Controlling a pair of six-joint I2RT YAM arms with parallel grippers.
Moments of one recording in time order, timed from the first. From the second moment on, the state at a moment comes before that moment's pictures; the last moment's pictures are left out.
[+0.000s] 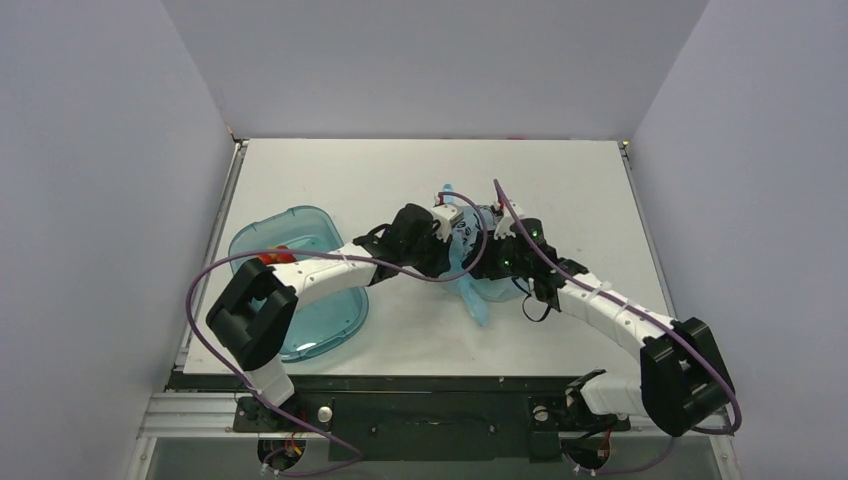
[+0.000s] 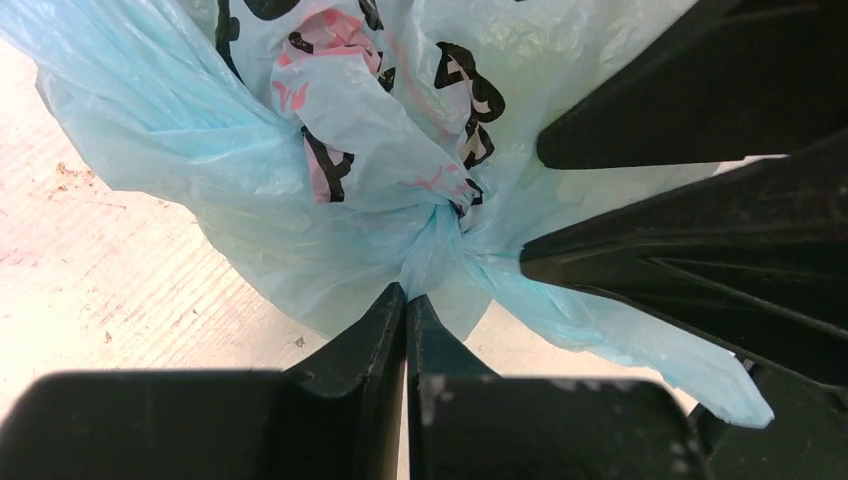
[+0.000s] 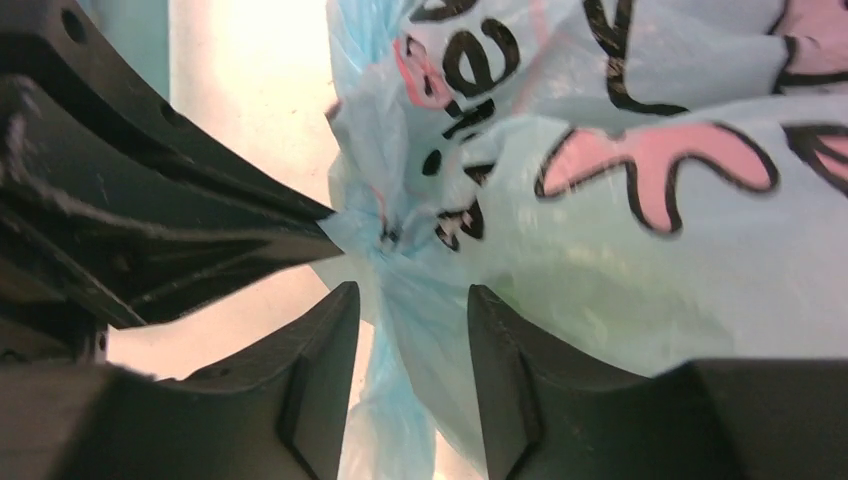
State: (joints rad) left arm -0.79 1.71 1.11 -0.09 0.17 -0.21; right arm 0.48 1.31 0.73 -0.04 -0.25 0.36
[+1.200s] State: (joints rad) left arm -0.52 1.66 1.07 0.01 0.25 -0.52; right arm -0.04 1.20 0.50 0.20 -0.23 0.66
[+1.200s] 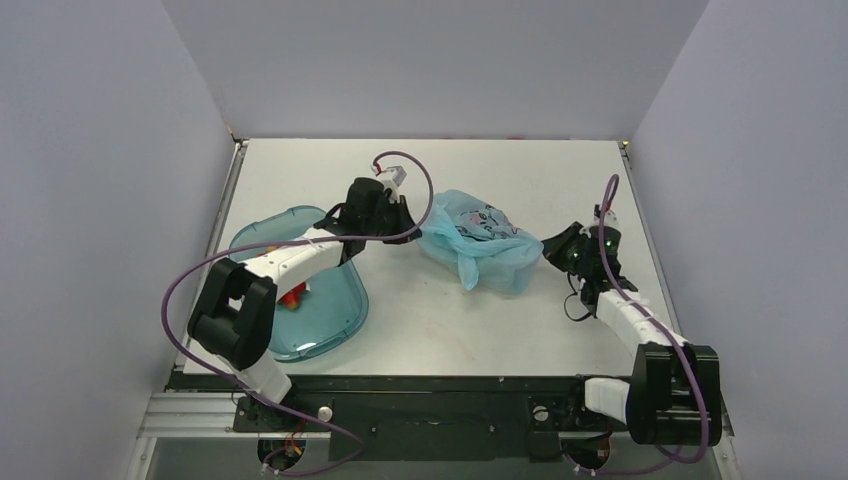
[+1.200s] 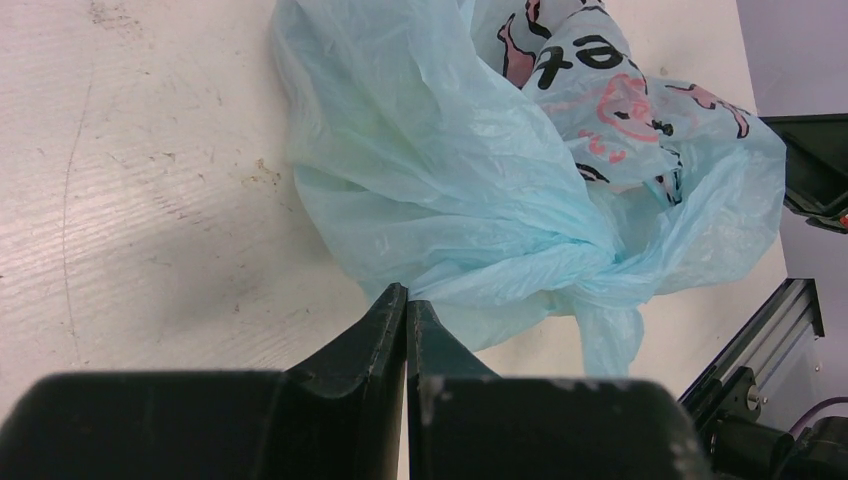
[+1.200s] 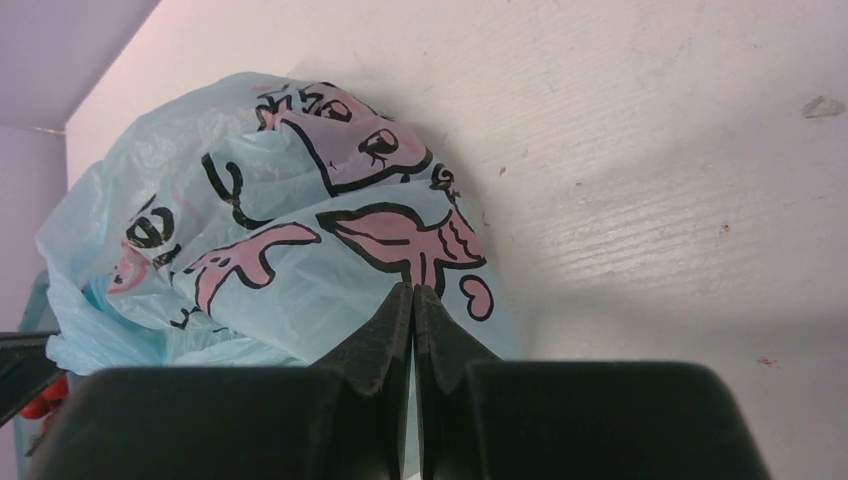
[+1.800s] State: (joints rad) left arm -0.53 1.67 1.17 -0.15 0.21 -0.43; right arm 0.23 1.00 0.59 -0.08 0.11 0.42
